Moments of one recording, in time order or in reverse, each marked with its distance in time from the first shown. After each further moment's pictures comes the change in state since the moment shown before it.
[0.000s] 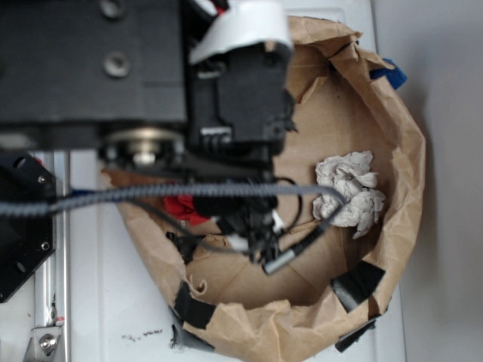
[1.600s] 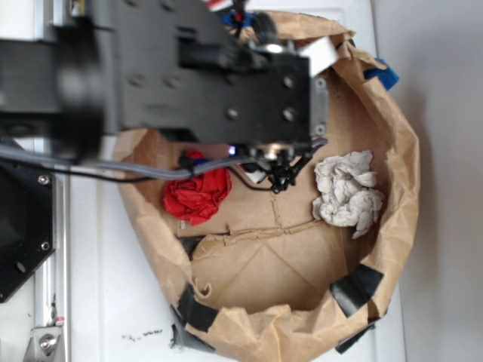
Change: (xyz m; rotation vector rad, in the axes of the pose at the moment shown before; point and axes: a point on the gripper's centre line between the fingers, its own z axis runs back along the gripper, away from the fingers) arm 0.026 0.027 -0.073 0.309 0.033 0.093
